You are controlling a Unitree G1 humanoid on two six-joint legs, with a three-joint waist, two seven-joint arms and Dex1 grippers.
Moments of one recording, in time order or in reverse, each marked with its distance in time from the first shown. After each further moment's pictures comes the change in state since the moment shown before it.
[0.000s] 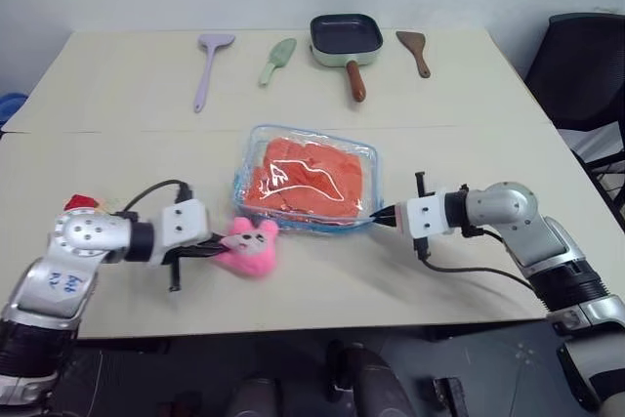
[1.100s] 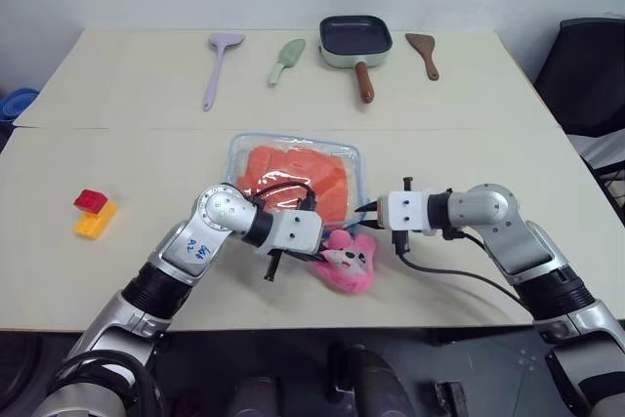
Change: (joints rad) left arm -0.436 -0.402 -0.481 0.149 0.157 -0.135 -0.100; right arm 0.021 0.068 0.022 -0.168 0.017 0.285 -0.052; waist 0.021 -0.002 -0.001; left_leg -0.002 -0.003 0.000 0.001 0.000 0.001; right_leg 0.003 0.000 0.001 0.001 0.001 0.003
